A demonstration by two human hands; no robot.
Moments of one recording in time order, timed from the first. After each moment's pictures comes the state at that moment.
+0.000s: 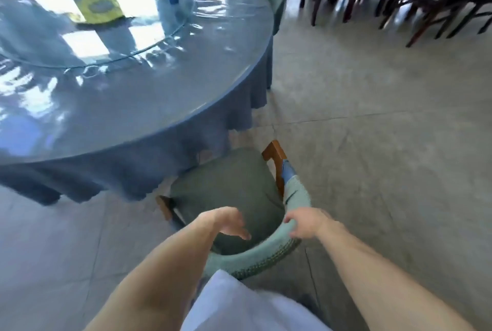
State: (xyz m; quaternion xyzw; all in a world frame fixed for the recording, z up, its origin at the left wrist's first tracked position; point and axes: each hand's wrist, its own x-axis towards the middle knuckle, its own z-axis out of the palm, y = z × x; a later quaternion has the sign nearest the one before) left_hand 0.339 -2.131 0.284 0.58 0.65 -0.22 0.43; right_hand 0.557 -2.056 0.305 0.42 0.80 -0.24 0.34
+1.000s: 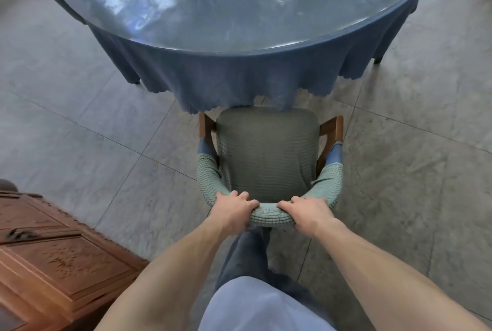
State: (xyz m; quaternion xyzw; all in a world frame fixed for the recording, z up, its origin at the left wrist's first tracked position) left_hand 0.426 -2.214 0.250 0.49 0.80 -0.14 0.33; right_hand 0.554 -2.042 0.252 0.10 0.91 -0.10 0.38
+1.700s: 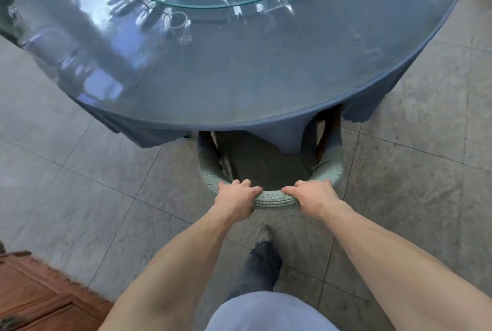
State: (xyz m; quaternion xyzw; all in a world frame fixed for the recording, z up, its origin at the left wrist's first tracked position) left_hand 0.203 -2.044 0.240 0.47 0.82 -0.13 0.31; right_hand 0.333 -1.872 0.248 0.14 0.92 -0.10 0.35
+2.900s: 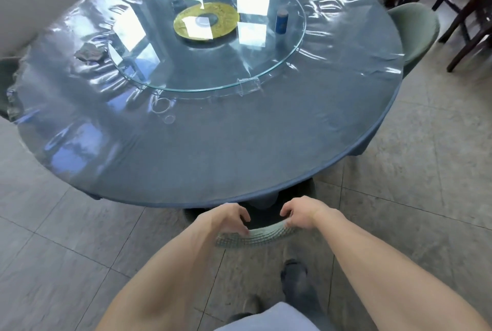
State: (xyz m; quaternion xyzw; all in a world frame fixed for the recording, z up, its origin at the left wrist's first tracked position) left_hand 0.107 -1.918 0.289 0.35 0.80 -0.01 0.48; right_hand 0.253 -1.743 0.308 0.25 0.86 -0.25 0.38
